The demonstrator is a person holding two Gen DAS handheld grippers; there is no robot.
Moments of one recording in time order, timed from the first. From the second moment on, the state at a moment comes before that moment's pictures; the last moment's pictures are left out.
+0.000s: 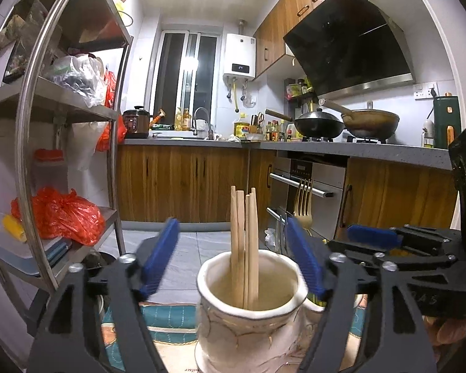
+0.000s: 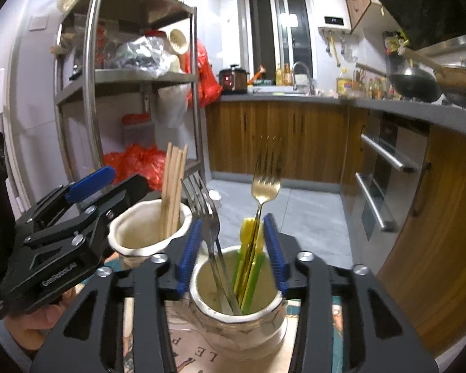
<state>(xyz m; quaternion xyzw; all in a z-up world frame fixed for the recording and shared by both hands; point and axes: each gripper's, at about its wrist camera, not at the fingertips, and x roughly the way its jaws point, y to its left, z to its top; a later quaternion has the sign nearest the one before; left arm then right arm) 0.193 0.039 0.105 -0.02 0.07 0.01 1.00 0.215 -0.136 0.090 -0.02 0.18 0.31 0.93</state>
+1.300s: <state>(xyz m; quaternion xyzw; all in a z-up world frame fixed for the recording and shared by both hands) 0.131 0.038 0.077 0.00 0.10 0.06 0.99 0.152 -0.159 0.062 0.01 0.12 0.25 0.96</state>
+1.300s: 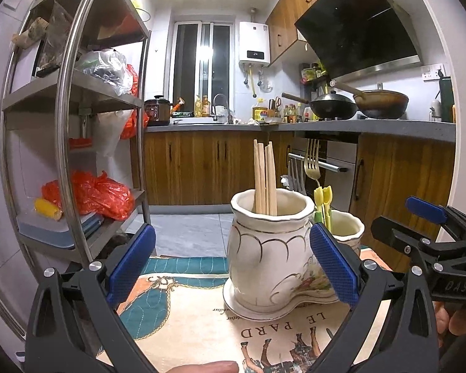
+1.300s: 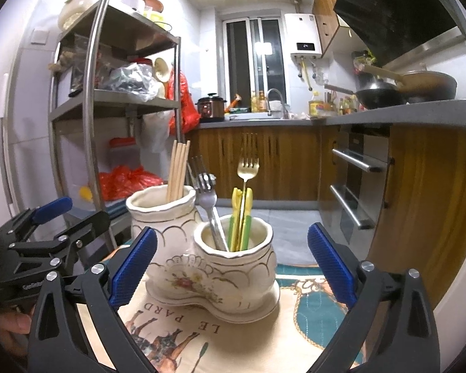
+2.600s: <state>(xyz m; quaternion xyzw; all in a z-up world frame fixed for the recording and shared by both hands) 0.137 0.038 0.074 0.00 0.12 0.05 0.99 0.152 -0.159 0.063 0.01 0.13 0.25 0.96</state>
